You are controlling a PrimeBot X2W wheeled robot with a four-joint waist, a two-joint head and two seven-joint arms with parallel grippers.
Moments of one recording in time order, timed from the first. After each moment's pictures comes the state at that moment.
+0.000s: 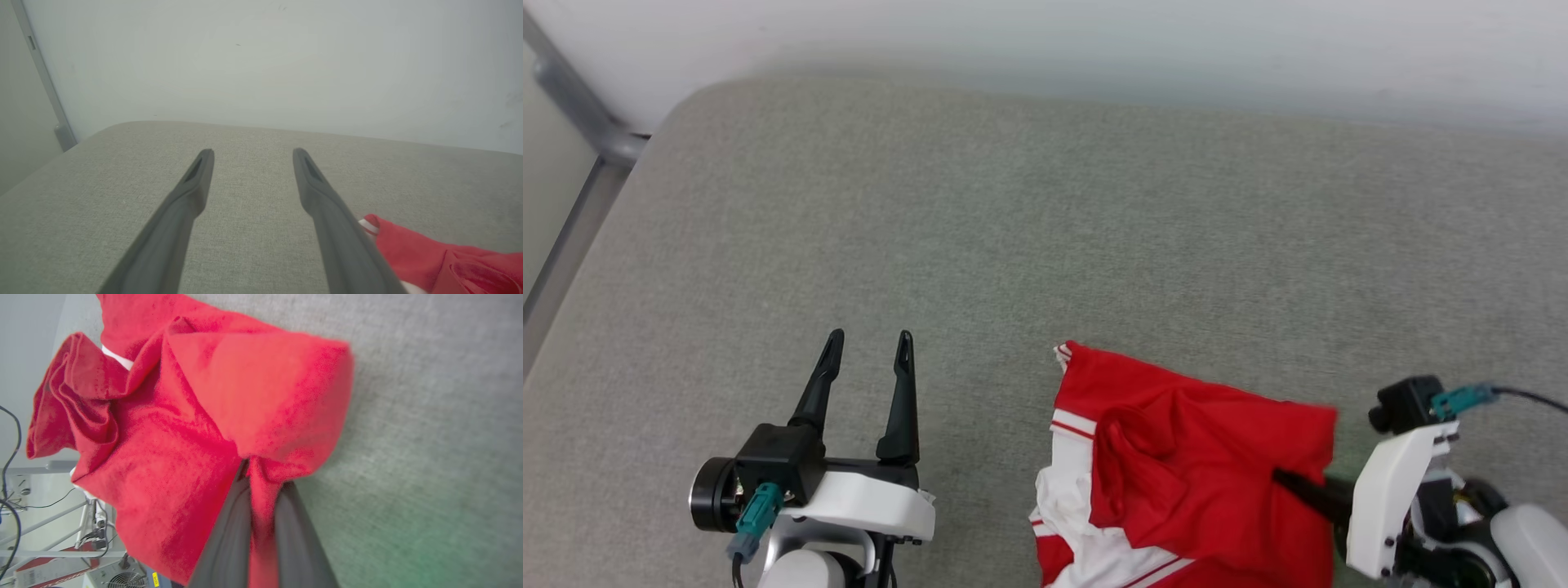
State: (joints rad) left arm -0.09 0.09 -0.15 0.05 -0.20 0.03 -0.26; right arm -0.19 -0.40 0.32 0.23 0.91 0.13 0.60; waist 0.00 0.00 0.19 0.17
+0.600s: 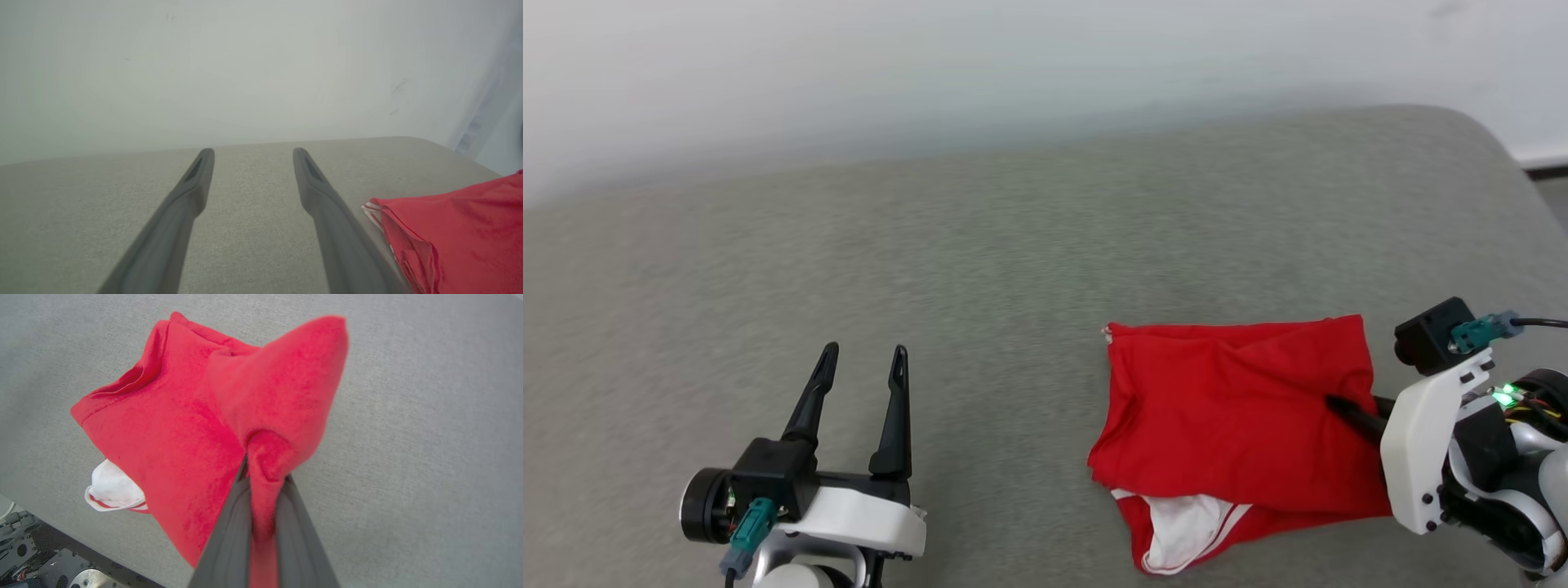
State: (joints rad) left arm -0.05 0.09 -0.12 0.04 -0.17 -0.01 -0.26; right arm -0.28 -0.53 0.34 0.00 0.61 0.13 0.67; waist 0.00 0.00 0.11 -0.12
